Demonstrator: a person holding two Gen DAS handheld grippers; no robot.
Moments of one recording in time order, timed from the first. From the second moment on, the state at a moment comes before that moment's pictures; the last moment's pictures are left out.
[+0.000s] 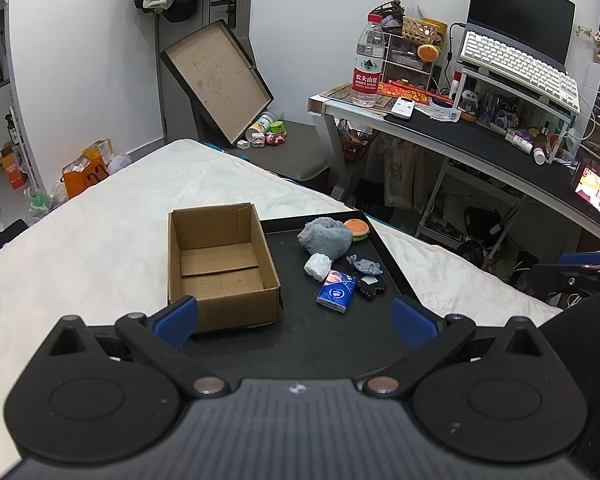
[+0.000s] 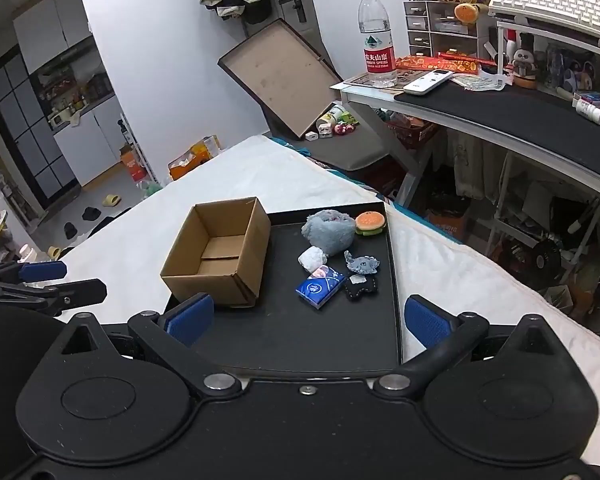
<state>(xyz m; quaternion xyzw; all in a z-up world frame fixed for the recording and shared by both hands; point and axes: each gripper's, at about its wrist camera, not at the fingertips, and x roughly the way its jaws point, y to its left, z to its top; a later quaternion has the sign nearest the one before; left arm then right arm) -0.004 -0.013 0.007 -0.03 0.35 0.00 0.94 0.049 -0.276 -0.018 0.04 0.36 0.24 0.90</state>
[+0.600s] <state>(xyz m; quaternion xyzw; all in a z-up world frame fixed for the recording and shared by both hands) -0.004 -0.013 0.005 -0.03 0.35 0.00 0.94 0.048 -0.276 -0.017 0.03 0.35 0.24 0.90</state>
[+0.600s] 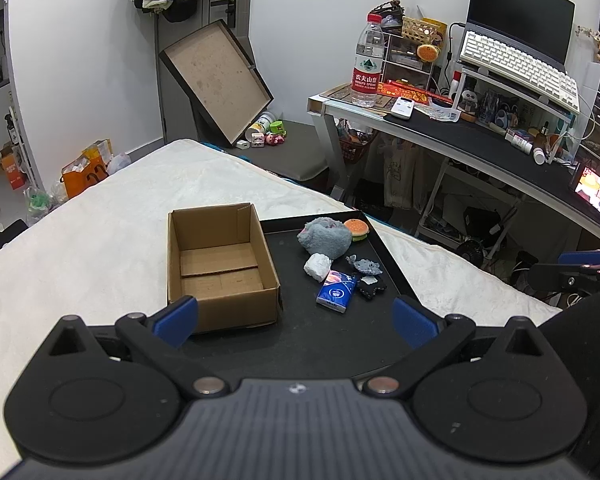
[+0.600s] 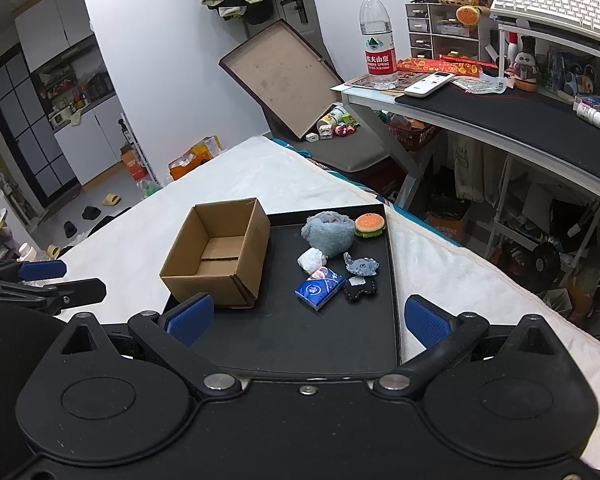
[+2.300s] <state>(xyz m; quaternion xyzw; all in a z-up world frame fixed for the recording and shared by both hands) 0.001 -0.017 0.006 -0.03 0.34 0.00 0.94 0.052 -0.282 -0.021 0.05 0.35 0.25 0.90</state>
